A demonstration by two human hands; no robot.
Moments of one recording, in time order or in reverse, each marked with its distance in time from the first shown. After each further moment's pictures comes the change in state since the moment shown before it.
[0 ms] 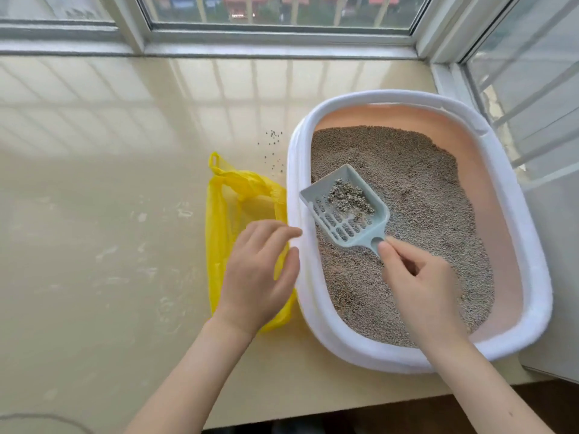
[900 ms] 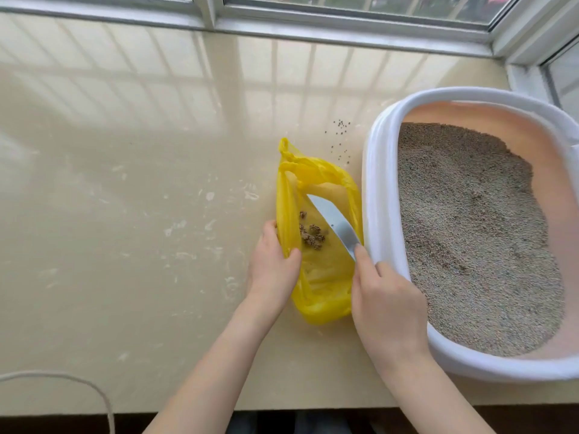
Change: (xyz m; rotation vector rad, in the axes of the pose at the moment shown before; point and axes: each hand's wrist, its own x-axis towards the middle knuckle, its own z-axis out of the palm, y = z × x) left_hand -0.030 -0.084 -0.026 -0.163 -0.179 -0.893; right_hand -0.037 -0.022 0.138 -1.048 0.049 -0.386
